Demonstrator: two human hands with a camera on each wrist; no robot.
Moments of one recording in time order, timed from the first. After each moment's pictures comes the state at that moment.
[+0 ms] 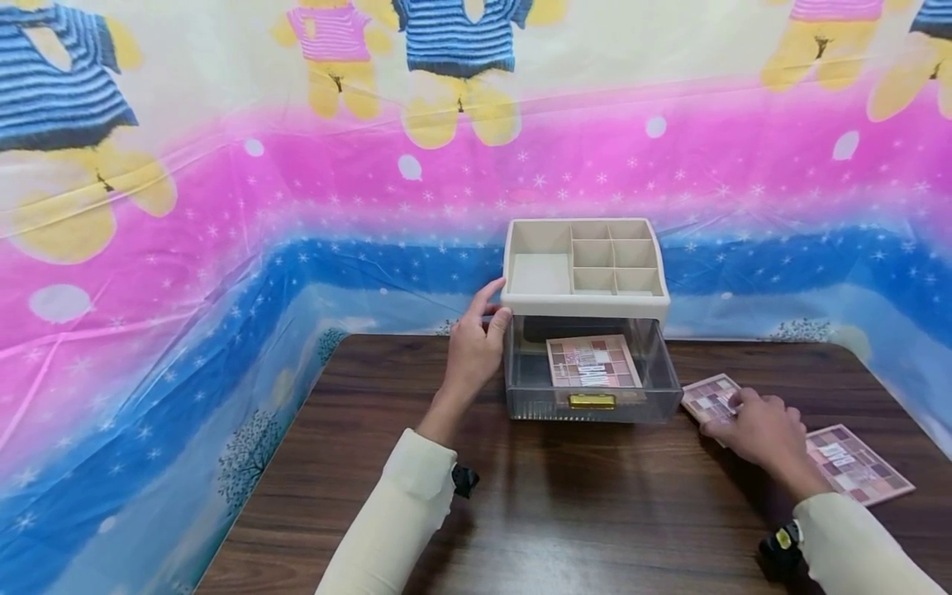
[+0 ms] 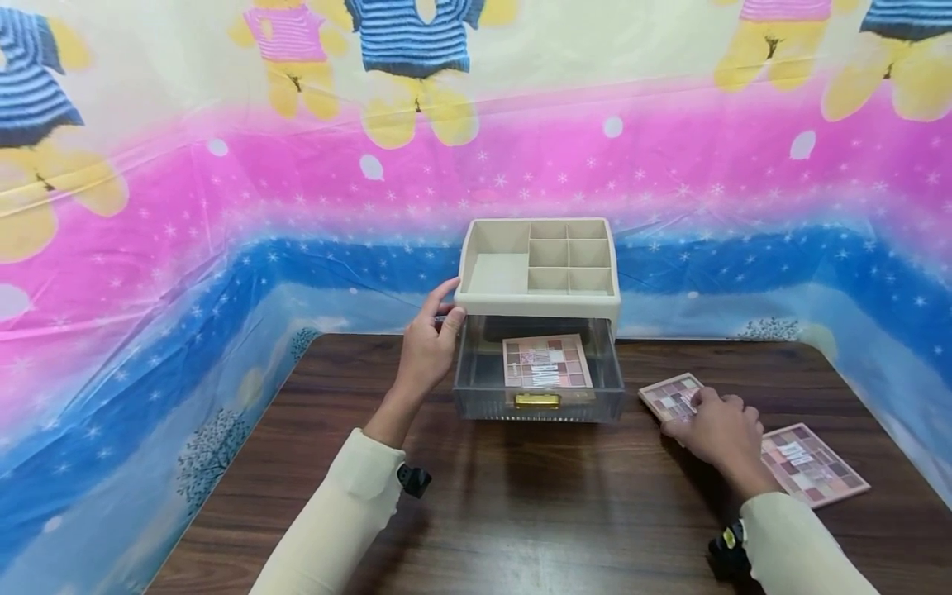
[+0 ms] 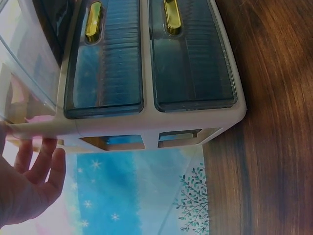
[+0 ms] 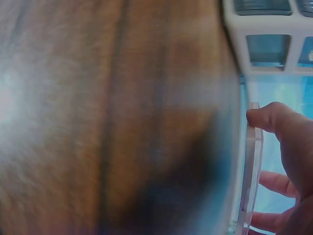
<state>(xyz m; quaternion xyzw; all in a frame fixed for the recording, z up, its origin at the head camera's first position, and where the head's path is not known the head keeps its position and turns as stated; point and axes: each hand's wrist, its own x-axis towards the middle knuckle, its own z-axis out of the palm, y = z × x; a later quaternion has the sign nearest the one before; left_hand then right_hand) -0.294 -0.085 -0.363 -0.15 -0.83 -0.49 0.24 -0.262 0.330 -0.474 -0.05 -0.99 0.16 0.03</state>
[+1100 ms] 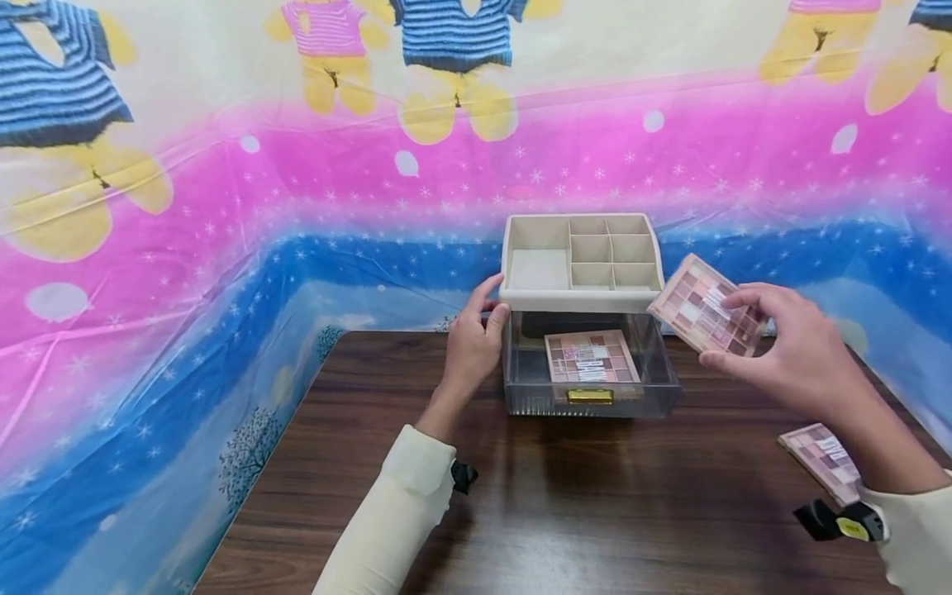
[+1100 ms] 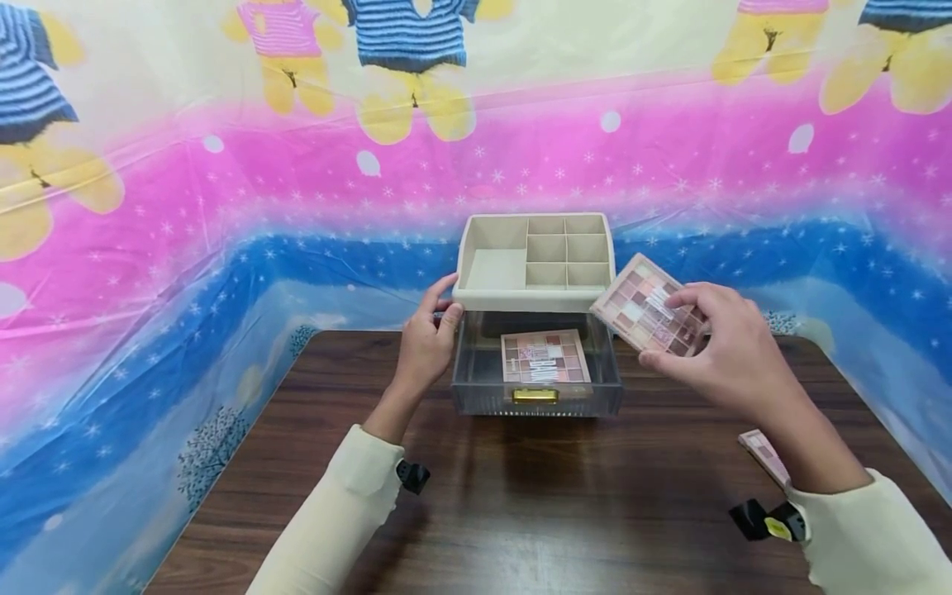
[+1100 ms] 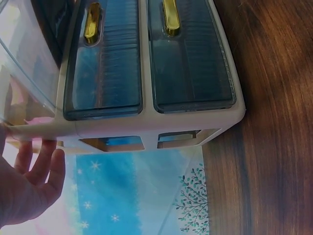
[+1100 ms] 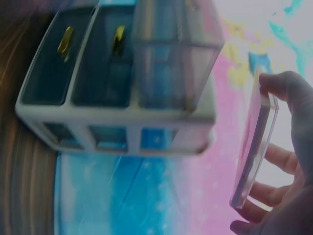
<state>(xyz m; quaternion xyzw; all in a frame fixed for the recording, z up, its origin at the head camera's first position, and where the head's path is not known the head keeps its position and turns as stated) -0.297 -0.083 -0.364 -0.15 -0.83 -0.48 0.25 -0.209 0.274 -0.296 0.14 -0.93 0.25 0.21</state>
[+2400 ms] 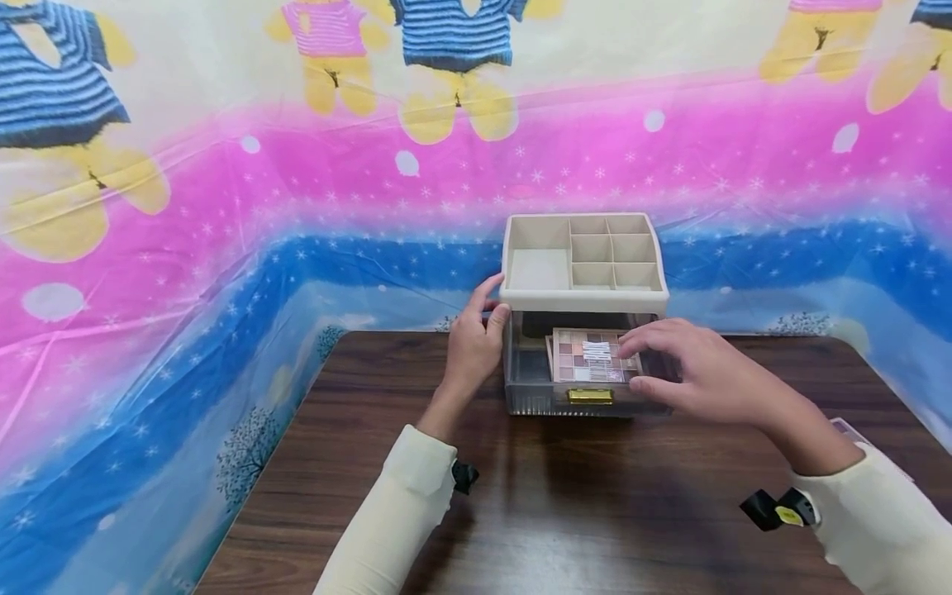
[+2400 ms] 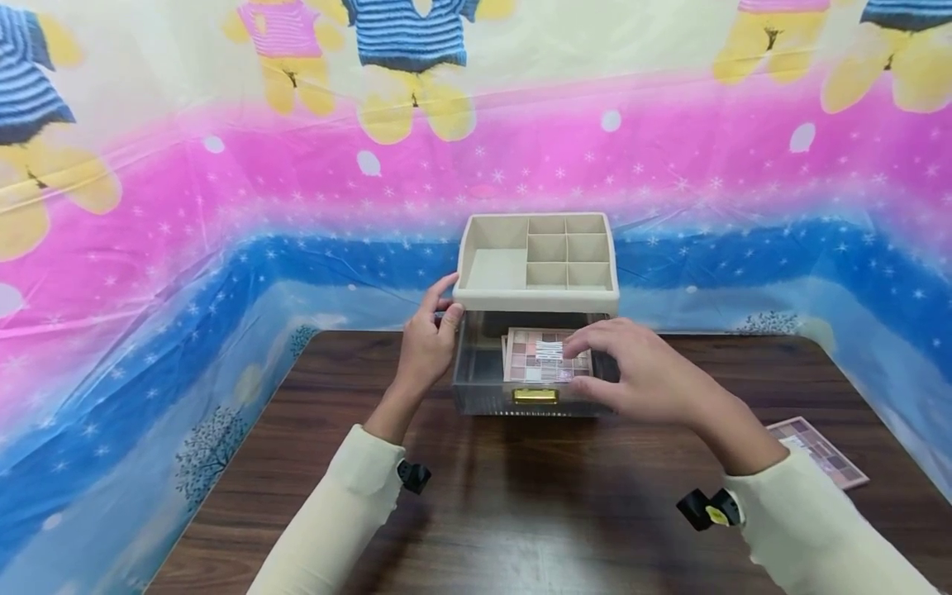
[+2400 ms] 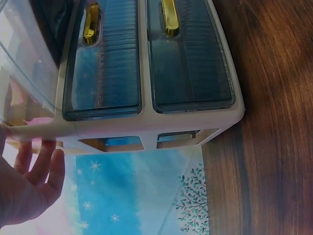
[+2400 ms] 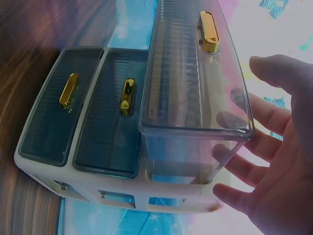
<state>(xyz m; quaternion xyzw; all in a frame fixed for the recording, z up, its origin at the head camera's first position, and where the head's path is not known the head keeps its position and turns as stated) -0.297 -0.083 -0.365 -0.15 -0.83 -0.48 0.25 -0.215 0.213 -0.302 0.36 -0.90 0.21 0.12</state>
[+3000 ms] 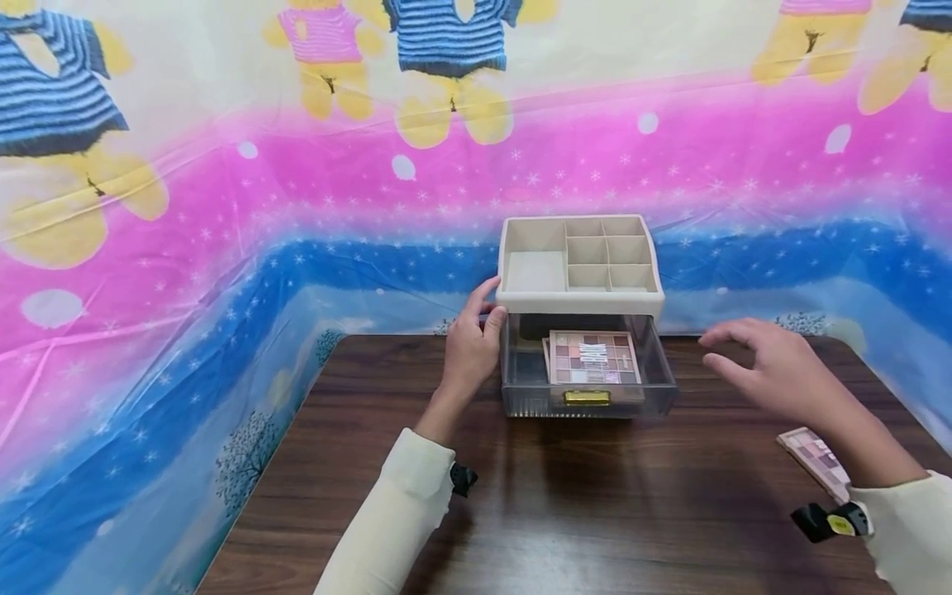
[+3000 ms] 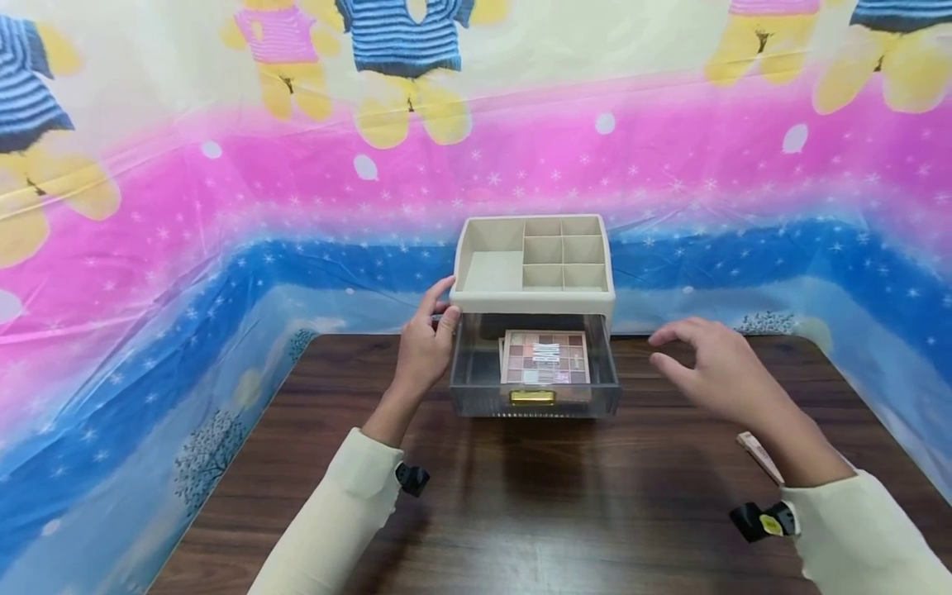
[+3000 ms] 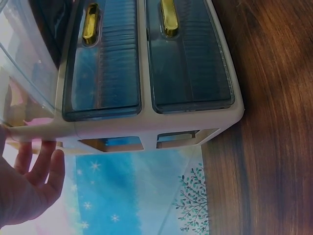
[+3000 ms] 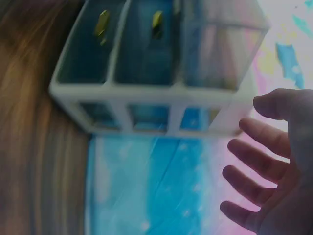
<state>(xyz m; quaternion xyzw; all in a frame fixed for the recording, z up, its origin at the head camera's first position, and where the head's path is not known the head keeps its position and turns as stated) -0.295 -0.082 -0.365 -0.14 -0.83 -0.48 0.25 -0.222 0.288 -0.327 0.21 -0.94 0.20 0.18</state>
